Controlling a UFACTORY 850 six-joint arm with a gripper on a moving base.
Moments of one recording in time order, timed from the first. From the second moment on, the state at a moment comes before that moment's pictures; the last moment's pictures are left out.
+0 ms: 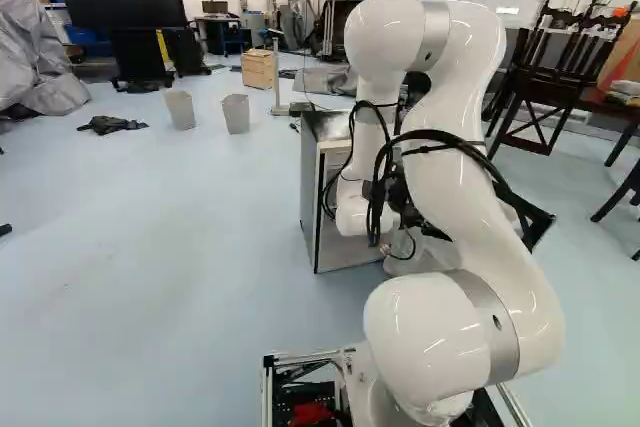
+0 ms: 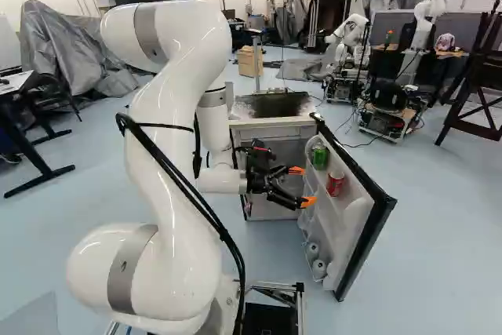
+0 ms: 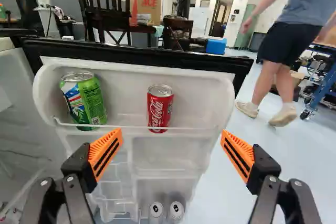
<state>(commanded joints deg) 0.7 -39.8 -29.4 78.1 81.3 6.8</state>
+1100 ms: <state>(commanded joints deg) 0.6 -34.8 -28.5 78.1 77.8 7.2</state>
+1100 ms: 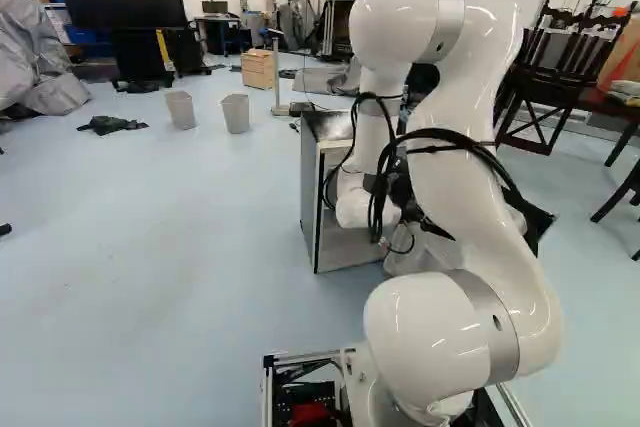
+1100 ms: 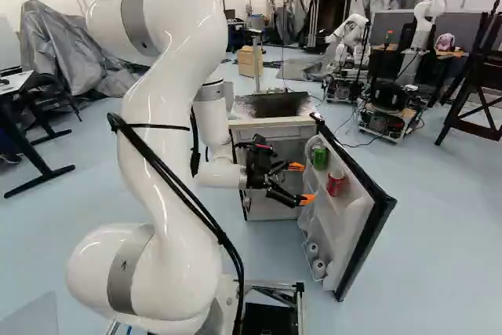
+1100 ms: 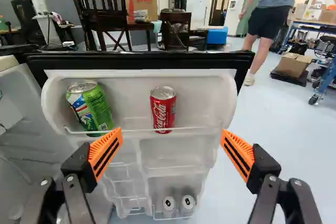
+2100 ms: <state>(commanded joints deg) -1.9 -32.3 -29.1 69.5 73.8 7.2</state>
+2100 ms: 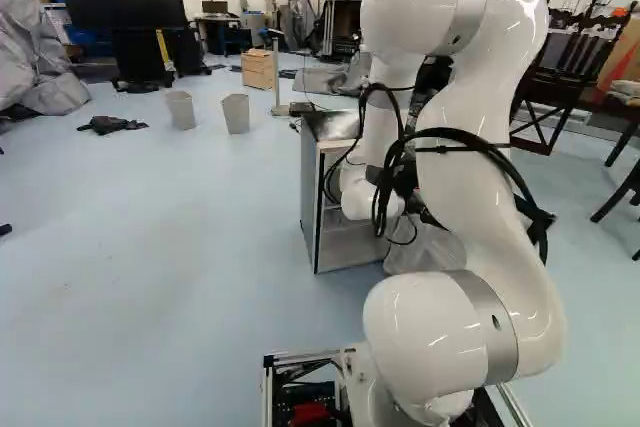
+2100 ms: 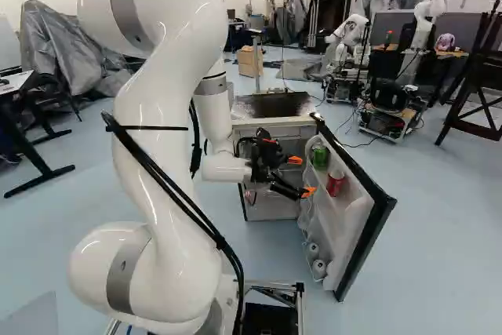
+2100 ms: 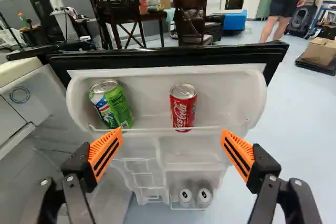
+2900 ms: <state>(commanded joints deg) -5.6 -32.4 -29.3 64.8 73.1 7.2</state>
